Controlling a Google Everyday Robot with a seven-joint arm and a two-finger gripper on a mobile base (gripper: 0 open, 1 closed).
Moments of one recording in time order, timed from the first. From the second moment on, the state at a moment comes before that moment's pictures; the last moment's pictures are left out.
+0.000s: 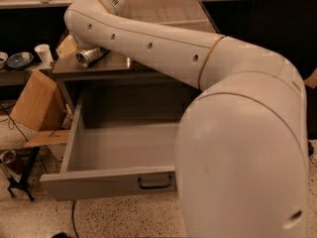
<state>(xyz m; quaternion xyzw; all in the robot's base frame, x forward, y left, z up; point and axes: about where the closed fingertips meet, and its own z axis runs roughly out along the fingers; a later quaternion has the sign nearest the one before) 0.776 0.218 0.878 -0.27 0.86 0.08 0.42</state>
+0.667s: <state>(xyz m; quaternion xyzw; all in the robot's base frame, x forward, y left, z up) 0.795 0.229 0.842 -0.26 0.88 0.07 0.39</state>
